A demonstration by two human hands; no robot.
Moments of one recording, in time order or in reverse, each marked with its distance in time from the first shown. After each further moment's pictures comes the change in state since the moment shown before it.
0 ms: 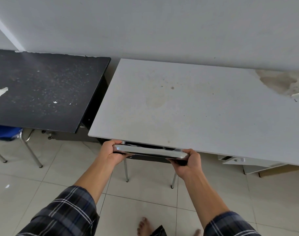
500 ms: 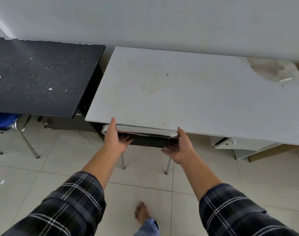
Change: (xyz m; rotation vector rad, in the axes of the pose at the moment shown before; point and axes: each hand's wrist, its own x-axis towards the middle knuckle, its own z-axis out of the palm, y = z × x) left_hand -0.010 -0.039 -0.012 0.092 -0.038 0.127; right_hand -0.022 0.011 -0.019 -0.382 -0.024 -0.007
